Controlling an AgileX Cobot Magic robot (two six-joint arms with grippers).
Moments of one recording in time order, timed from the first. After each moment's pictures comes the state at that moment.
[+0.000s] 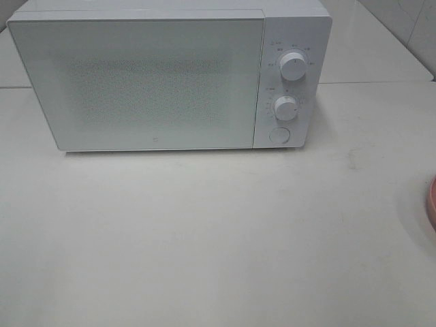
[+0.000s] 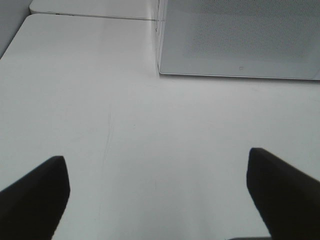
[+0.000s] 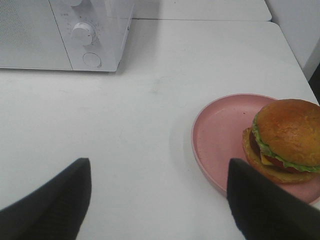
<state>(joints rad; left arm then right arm) 0.05 0.00 -0.52 -0.14 1.08 0.03 0.07 0.00 -0.50 -0.02 1.00 0.03</state>
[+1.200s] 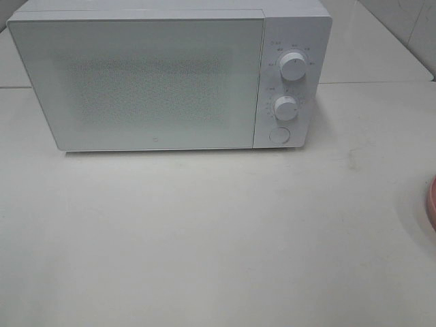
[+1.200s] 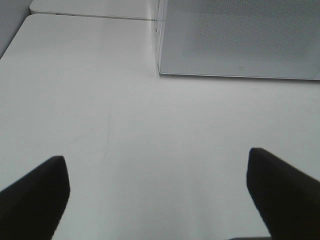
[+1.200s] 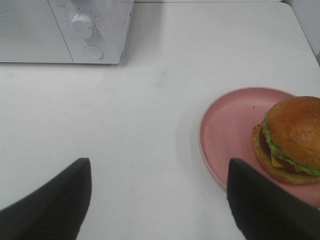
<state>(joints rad) 0.05 0.00 -0.52 -0.14 1.08 0.03 0.07 0.21 -0.54 0.00 0.92 0.05</state>
